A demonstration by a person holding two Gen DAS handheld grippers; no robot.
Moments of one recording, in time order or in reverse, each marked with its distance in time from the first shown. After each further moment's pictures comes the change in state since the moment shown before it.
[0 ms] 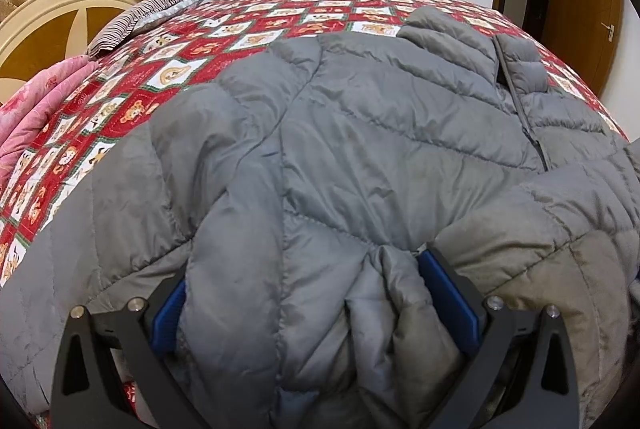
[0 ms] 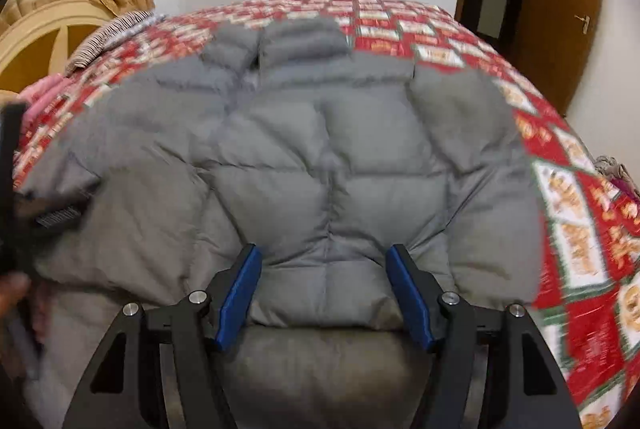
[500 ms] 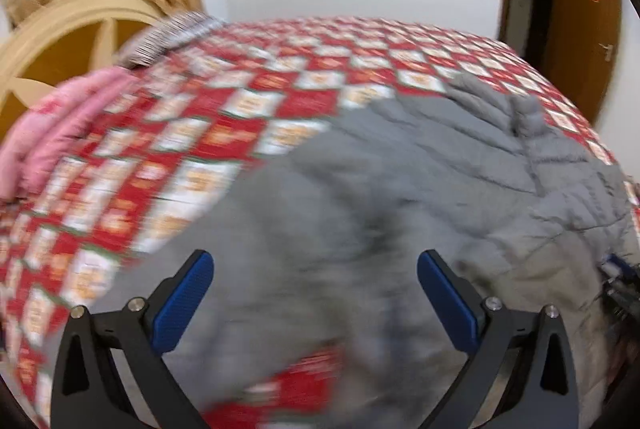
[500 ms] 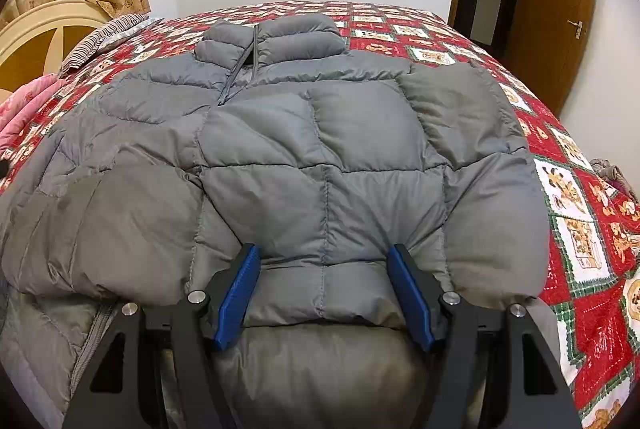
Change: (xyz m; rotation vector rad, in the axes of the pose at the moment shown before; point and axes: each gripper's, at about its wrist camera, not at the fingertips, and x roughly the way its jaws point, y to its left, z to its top) left arm -0.091 0.117 -0.004 -0.011 -0.105 0.058; right arm -0.001 0.004 -0.007 -0.007 -0.038 -0.037
